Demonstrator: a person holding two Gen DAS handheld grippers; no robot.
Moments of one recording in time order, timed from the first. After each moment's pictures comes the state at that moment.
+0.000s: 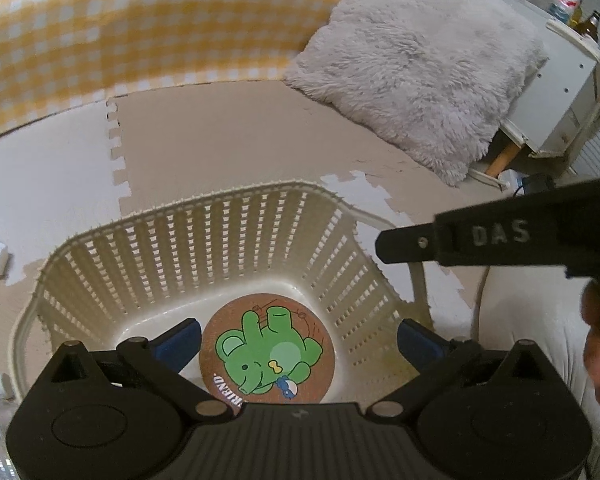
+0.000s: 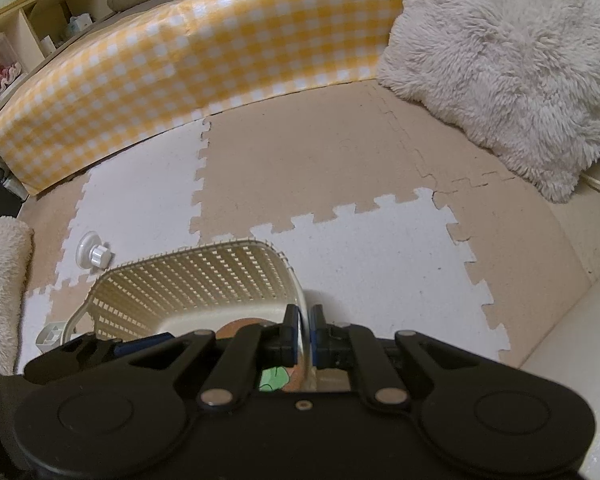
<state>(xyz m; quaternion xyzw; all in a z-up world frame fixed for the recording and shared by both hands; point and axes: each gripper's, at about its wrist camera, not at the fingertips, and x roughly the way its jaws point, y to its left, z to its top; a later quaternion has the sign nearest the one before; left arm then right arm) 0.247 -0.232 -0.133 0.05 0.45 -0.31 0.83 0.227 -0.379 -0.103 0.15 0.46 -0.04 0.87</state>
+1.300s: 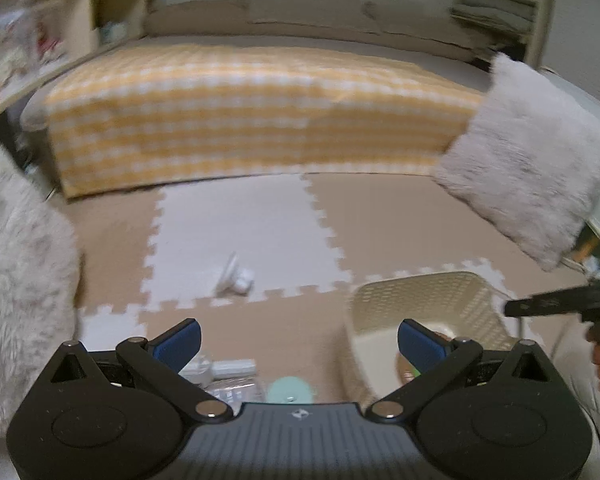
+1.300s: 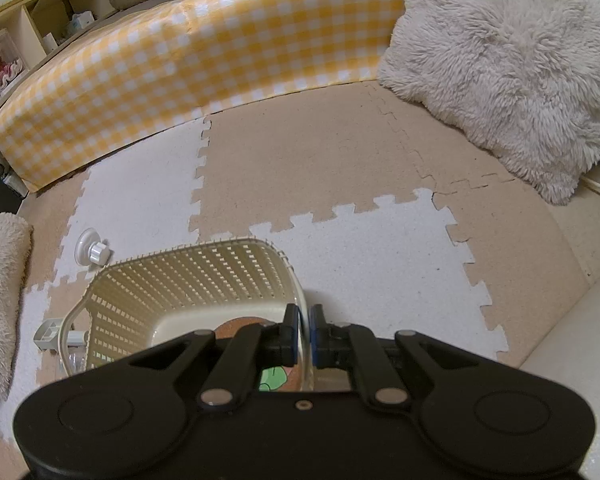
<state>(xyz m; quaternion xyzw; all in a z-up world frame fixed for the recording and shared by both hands) 0.219 -0.069 -0.036 0.02 0.38 -0.13 0.91 0.225 -0.378 -0.104 0.14 0.46 -0.04 0.88</state>
